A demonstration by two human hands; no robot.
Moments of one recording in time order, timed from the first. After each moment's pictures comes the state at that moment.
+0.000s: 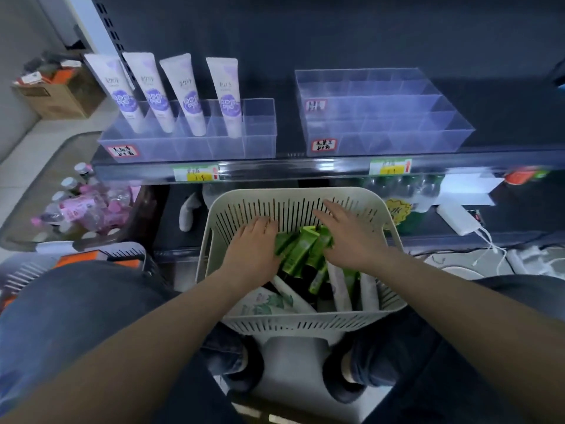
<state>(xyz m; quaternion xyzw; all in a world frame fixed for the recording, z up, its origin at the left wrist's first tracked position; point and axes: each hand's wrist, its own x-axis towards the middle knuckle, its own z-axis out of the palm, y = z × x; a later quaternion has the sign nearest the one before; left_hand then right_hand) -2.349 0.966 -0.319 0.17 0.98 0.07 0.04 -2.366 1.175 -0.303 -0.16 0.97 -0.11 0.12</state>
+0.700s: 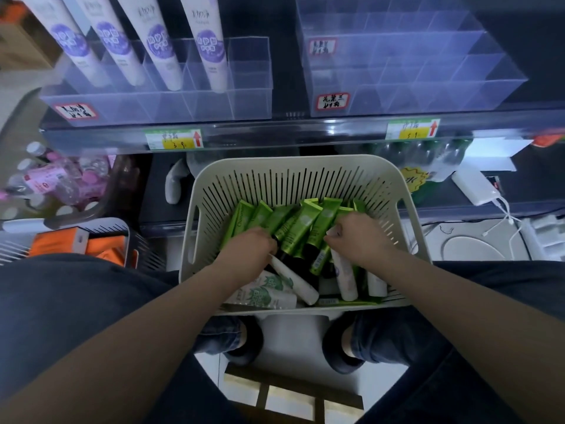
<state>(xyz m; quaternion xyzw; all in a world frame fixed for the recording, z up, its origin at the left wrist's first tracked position) -2.363 0.955 -0.382 0.24 0.95 0.07 0.19 -2.373 1.182 -0.360 -0.01 0.97 -0.17 0.16</state>
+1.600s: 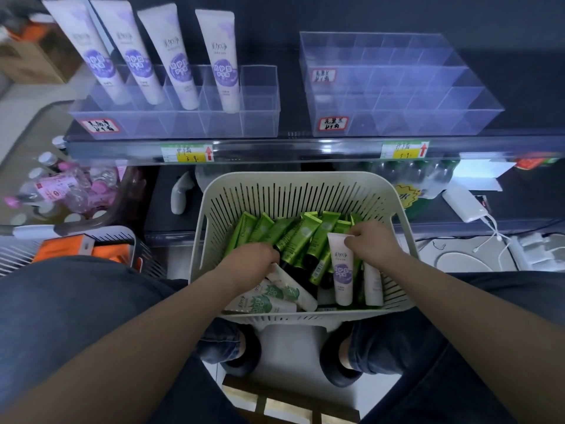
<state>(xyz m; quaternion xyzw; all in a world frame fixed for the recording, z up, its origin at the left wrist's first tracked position) -2.357 0.952 -0.365 0.26 0.94 0.09 0.22 -2.371 1.197 -0.339 0.10 0.95 -0.26 0.17</state>
